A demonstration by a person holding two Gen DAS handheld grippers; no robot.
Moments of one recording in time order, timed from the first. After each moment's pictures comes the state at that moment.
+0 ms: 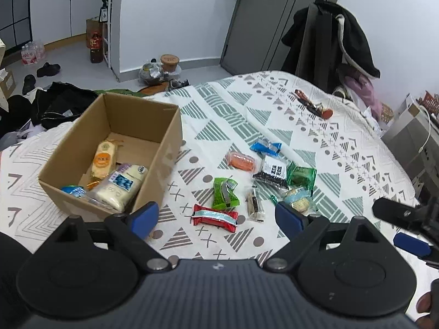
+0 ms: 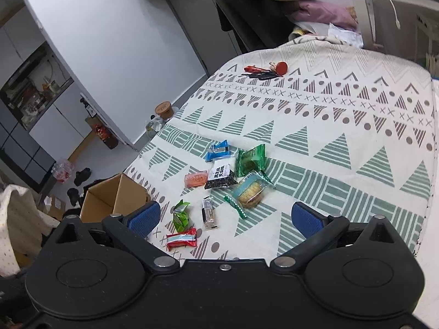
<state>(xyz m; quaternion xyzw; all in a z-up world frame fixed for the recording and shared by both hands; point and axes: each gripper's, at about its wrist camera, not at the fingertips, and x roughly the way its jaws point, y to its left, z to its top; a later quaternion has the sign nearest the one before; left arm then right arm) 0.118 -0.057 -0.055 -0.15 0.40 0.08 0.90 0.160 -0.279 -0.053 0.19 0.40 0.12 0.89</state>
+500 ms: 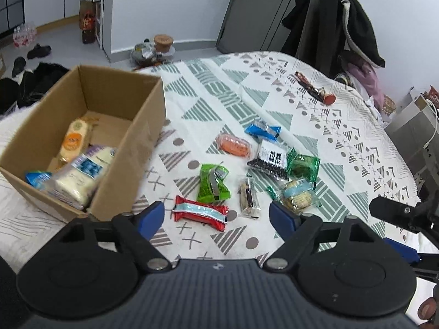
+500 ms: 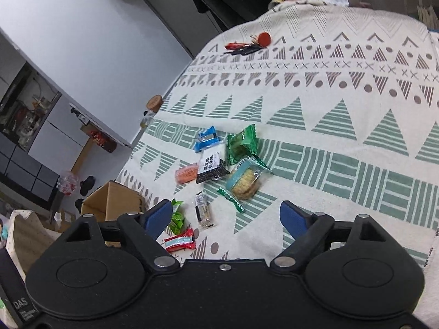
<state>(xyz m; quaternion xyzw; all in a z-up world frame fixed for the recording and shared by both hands) 0.154 -0.064 -0.102 -0.18 0.43 0.07 0.88 0.191 -0.288 -0.089 0.25 0.44 0.11 0.85</state>
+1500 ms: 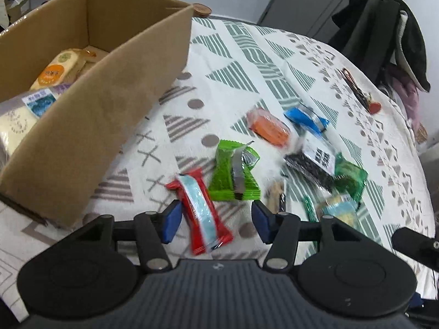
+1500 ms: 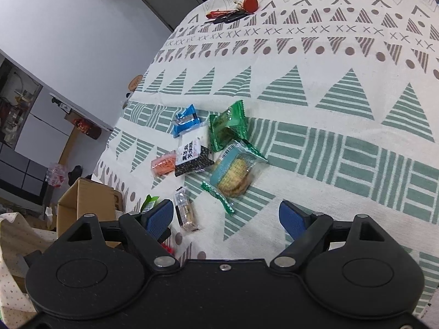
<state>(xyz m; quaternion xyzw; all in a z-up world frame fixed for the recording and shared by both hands) 0.202 -0.053 -0.184 -0.26 0.45 0.14 0.84 0.238 -0.274 -0.133 0.26 0.49 0.09 0.82</state>
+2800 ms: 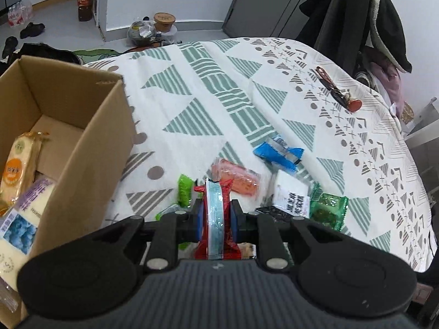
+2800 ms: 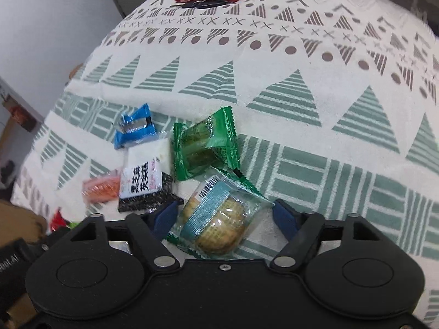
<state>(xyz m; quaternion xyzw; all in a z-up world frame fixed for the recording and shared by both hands) 0.264 -0.043 -0.147 -0.21 0.46 0.08 0.86 0.308 -0.213 -0.180 0.14 0.52 -0.03 0.84</state>
